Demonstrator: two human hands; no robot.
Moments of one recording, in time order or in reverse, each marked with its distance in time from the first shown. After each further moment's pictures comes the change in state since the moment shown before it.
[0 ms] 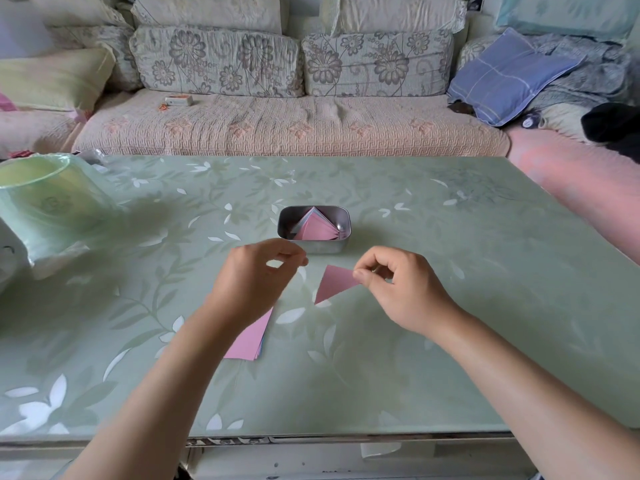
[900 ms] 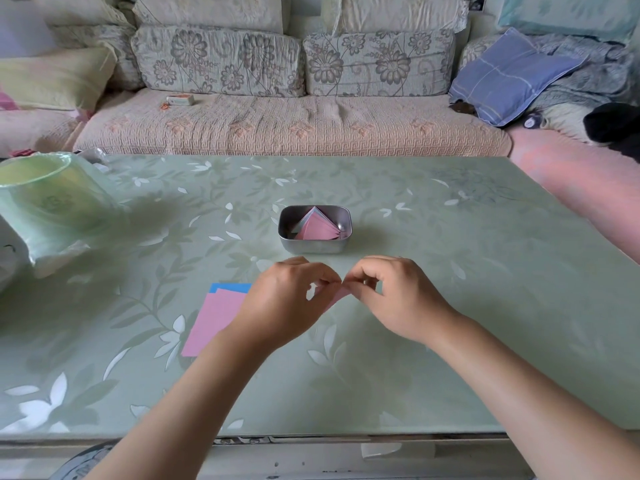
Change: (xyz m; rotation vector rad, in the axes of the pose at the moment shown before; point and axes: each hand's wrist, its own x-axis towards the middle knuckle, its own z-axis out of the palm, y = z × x) left_hand -0.016 0.018 0.028 0.108 -0.088 0.251; right_hand -0.001 -0.004 0.005 -0.129 -0.097 -0.121
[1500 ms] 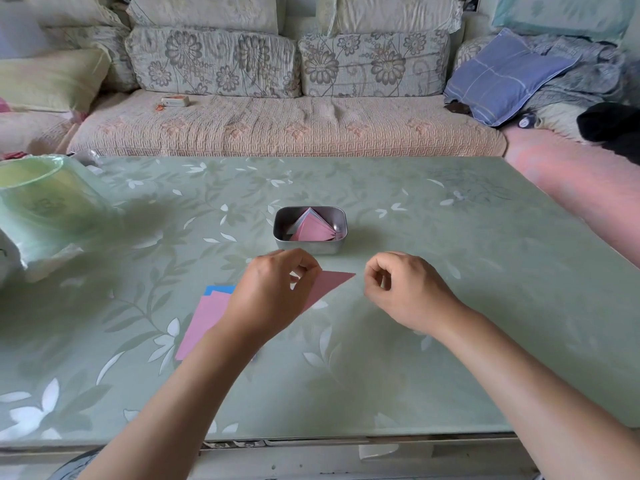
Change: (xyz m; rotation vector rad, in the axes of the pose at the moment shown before) left_hand 0.008 -0.011 -0.001 0.008 0.110 -0.114; right_hand -0.002 0.021 -0.012 -0.151 0.020 0.141
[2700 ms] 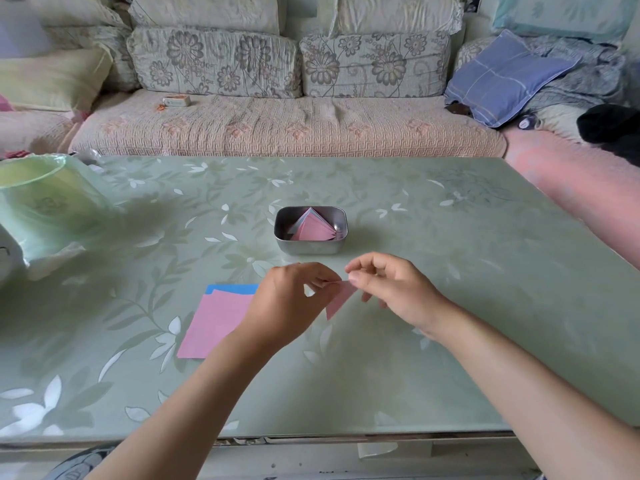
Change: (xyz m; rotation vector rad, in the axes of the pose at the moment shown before) left_hand -0.007 0.003 0.018 -0.084 -0.099 -0.014; right_hand 0.000 -0.013 0.006 0.697 -0.152 0.279
